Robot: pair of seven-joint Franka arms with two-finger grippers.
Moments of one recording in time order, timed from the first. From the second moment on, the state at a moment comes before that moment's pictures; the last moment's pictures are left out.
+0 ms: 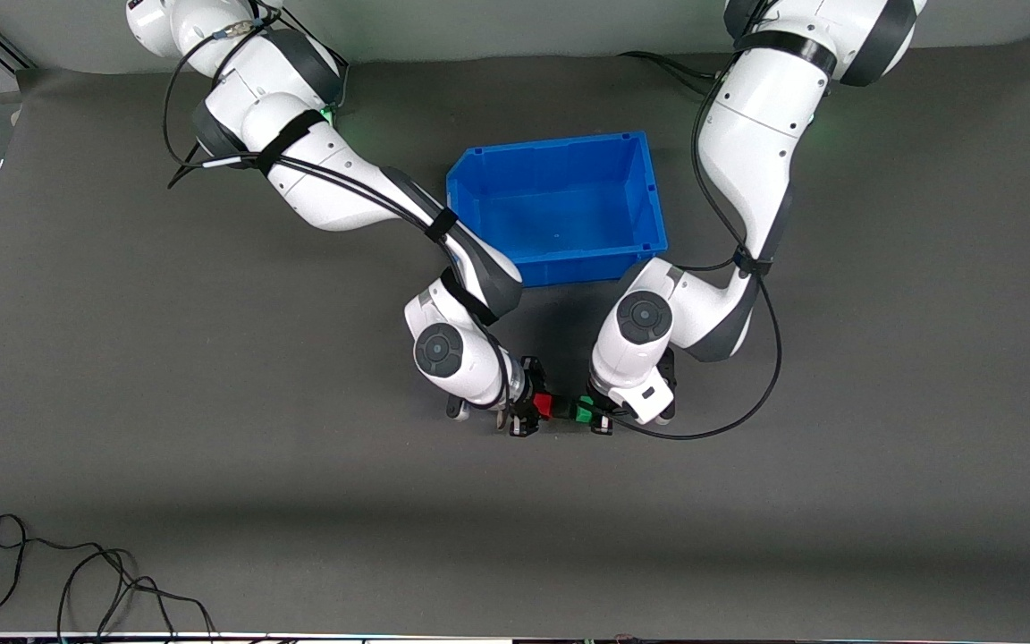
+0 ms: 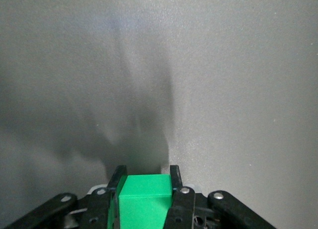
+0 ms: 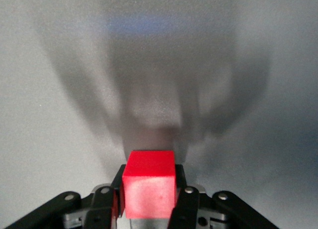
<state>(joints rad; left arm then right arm) -0.55 0.82 -0.02 -1.53 0.00 2.54 -2.02 0.51 1.13 0.23 -1.04 0.12 2.39 2.27</state>
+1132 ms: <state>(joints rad) -0.51 0.80 0.03 -1.39 0.03 2.32 -2.02 0.46 1.05 0.21 -1.02 0.09 2.31 2.19</state>
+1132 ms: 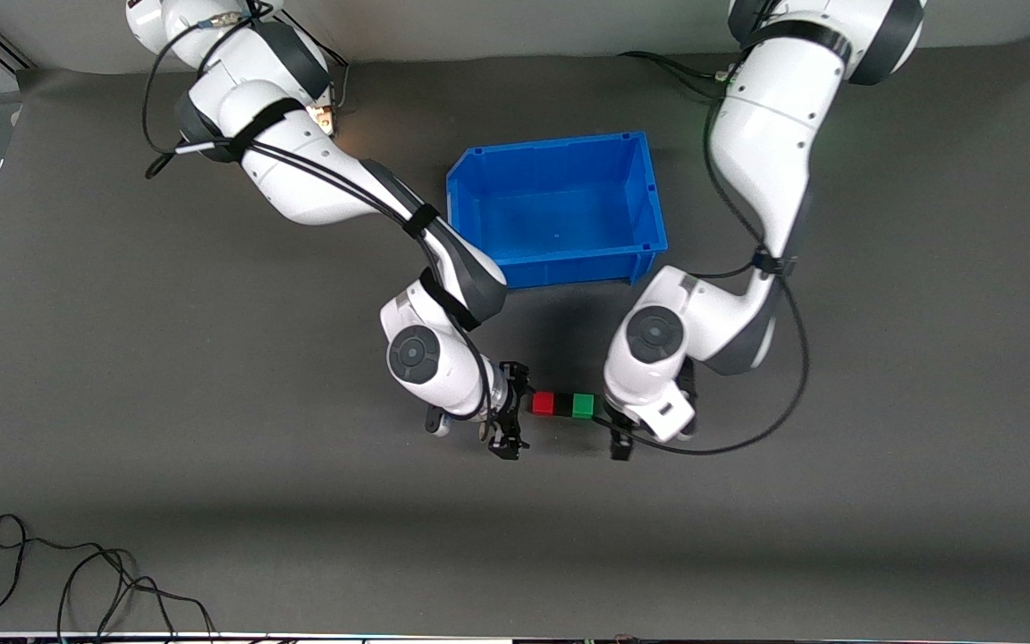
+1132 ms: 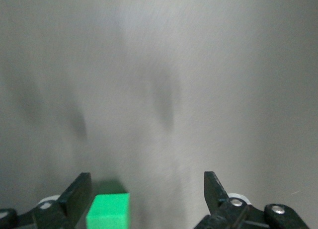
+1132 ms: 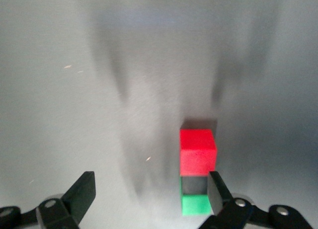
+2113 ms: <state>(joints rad) -0.30 0.51 0.03 -1.34 0.03 1.88 -1.54 0.41 0.73 0.17 -1.26 0.09 2.18 2.06</state>
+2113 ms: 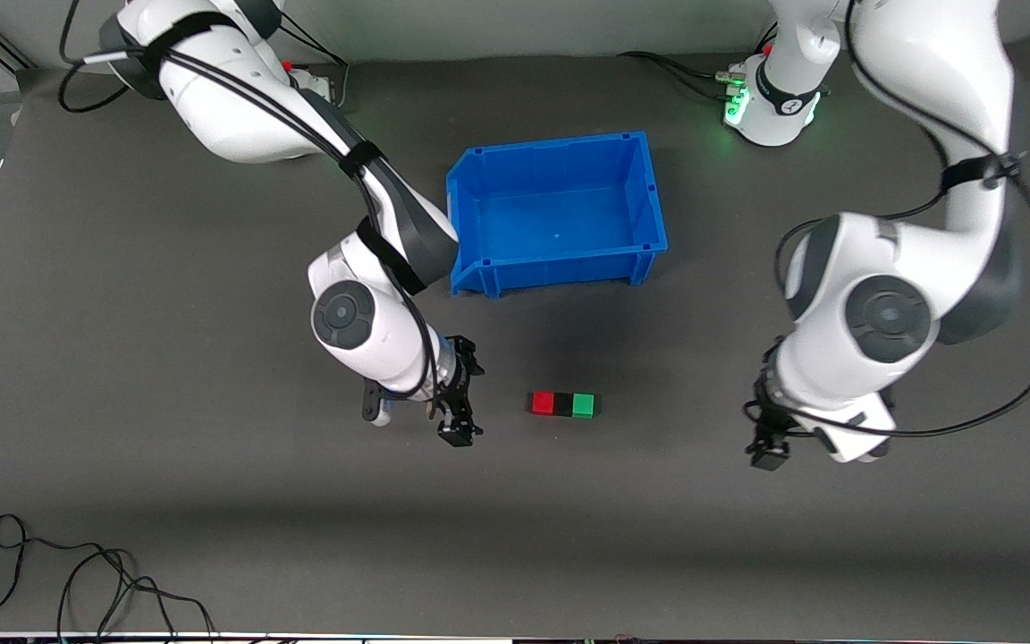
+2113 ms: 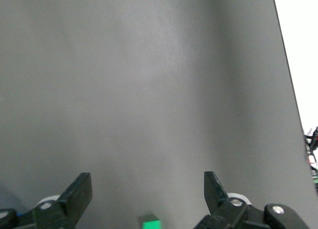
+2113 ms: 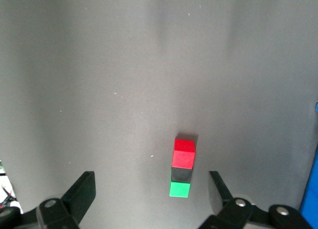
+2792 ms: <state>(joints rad) -0.06 0.31 0.03 -1.34 -0.02 1.55 -0.90 0.23 0.40 0.12 -1.52 0.09 1.95 1.46</state>
